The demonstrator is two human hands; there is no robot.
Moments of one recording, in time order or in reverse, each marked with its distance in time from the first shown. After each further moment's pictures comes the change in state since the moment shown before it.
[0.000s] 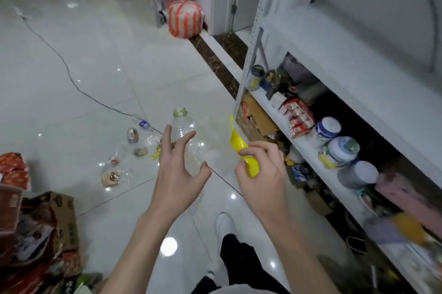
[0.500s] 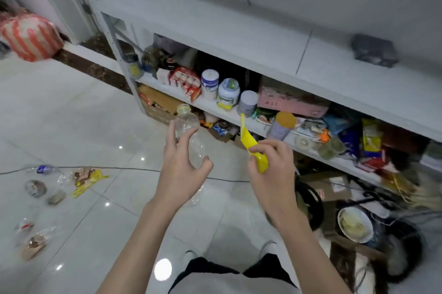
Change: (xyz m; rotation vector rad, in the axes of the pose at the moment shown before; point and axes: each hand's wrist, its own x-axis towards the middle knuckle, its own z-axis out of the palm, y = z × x) left_hand -0.158 0.123 0.125 -0.101 -0.533 0.323; right_hand -0.203 0.068 -0.214 -0.327 0.396 0.409
